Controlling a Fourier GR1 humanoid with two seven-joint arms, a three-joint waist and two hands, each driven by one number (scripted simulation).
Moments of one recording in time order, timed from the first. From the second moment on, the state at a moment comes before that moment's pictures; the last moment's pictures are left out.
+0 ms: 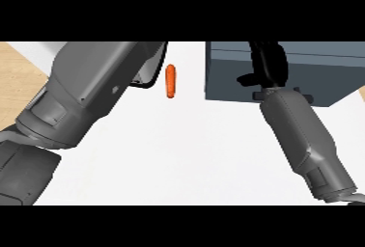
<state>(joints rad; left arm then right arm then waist) -1.53 0.16 -0.30 -0.44 0.55 0.55 0.11 -0.87 -0.18 0.02 -0.68 1.05 -0.57 -0.05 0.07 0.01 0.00</state>
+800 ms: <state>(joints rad) -1.36 0.27 -0.32 -0.66 0.53 0.51 0.17 -1.12 -0.21 -0.06 -0.36 1.07 -0.63 -0.10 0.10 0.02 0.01</state>
